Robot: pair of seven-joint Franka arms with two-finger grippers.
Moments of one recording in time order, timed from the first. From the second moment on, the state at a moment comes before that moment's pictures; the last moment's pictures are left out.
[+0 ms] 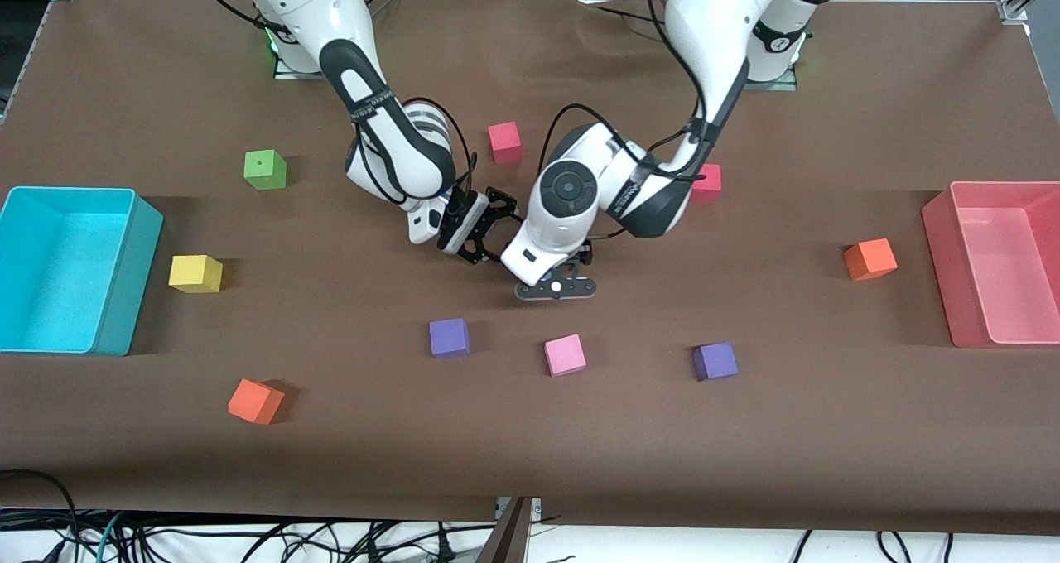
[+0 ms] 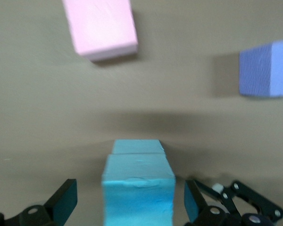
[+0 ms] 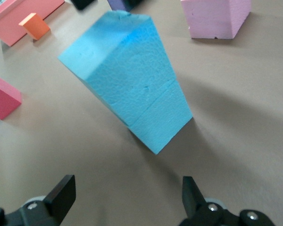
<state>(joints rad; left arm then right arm) -0.64 0.76 -0.02 -1.28 -0.11 2.06 -0.72 0.55 0.60 0.18 -1.98 1.93 2.74 -1.88</state>
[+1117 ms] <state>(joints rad) -0.07 -0.11 0.02 -1.80 -0.01 1.57 -0.02 0.38 0.25 0.17 -2.20 1.36 2.32 -0.94</state>
